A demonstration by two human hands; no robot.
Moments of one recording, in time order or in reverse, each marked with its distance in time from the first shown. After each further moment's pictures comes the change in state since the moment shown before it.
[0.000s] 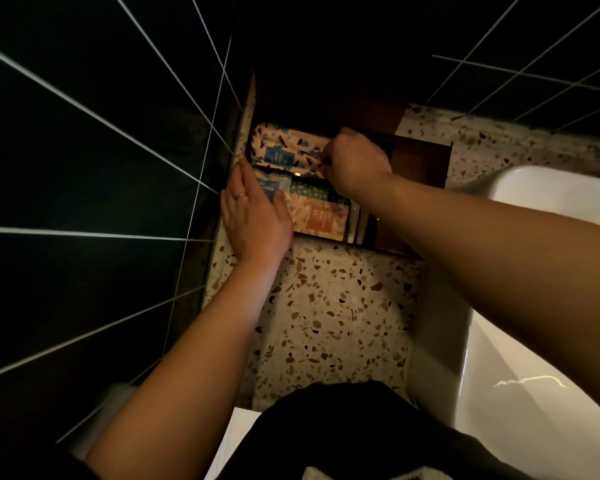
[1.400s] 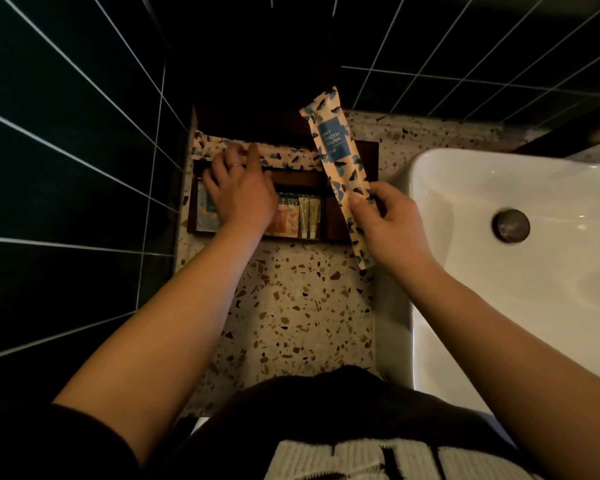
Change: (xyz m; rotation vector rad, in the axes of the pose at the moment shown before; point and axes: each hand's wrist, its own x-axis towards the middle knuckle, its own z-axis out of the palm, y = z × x) left_hand 0.030 0.057 0.013 0.258 -0.098 0.244; right_hand -0.170 0.052 -0.034 0.969 0.294 0.315
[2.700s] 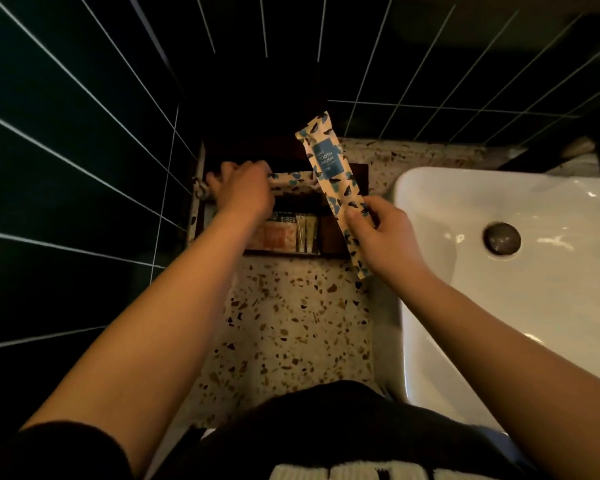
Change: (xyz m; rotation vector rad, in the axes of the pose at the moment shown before) left_hand 0.015 0.021 -0.058 0.014 -0.168 0.059; right_hand 0.000 0.003 -0.013 -0.053 -0.006 -0.027
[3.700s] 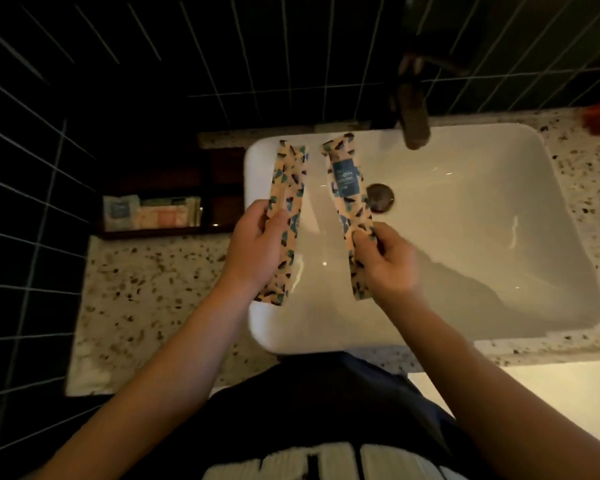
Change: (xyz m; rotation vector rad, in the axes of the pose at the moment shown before) left_hand -0.221 0.204 0.041 -1.131 -0.034 0.103; right_hand -0.132 0.133 -0.177 0.282 0.214 0.094
